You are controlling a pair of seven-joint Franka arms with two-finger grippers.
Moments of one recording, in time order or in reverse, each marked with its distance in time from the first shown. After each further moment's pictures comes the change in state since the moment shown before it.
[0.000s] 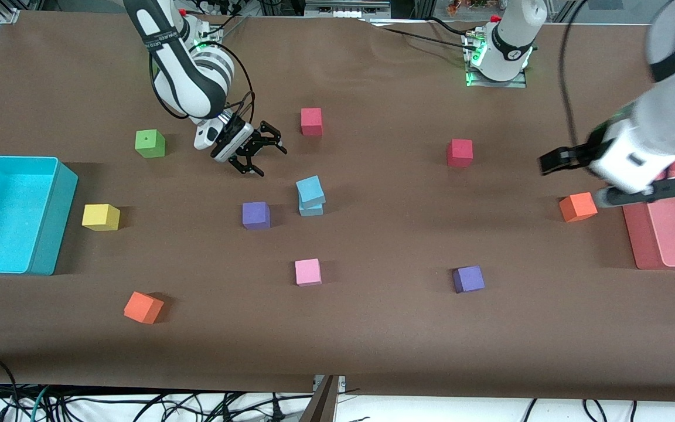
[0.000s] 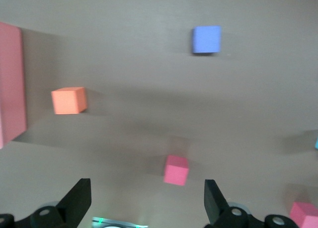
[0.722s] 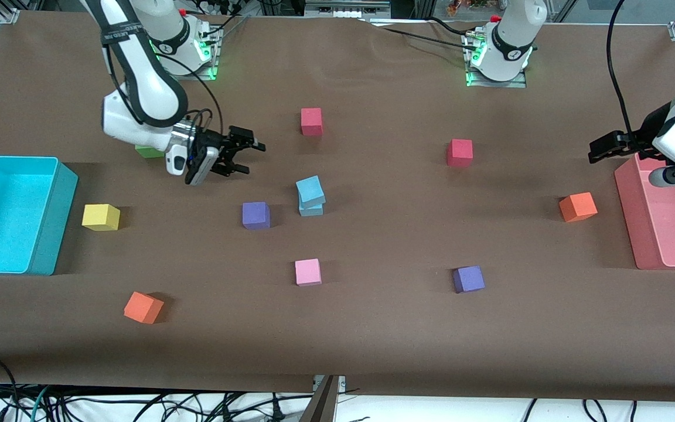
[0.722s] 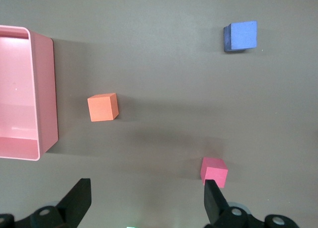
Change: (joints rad) left arm 0.085 -0.109 -0.006 -0.173 0.051 0.098 0.144; right arm -0.049 -0.070 -0.302 0.037 -0.903 -0.530 0.750
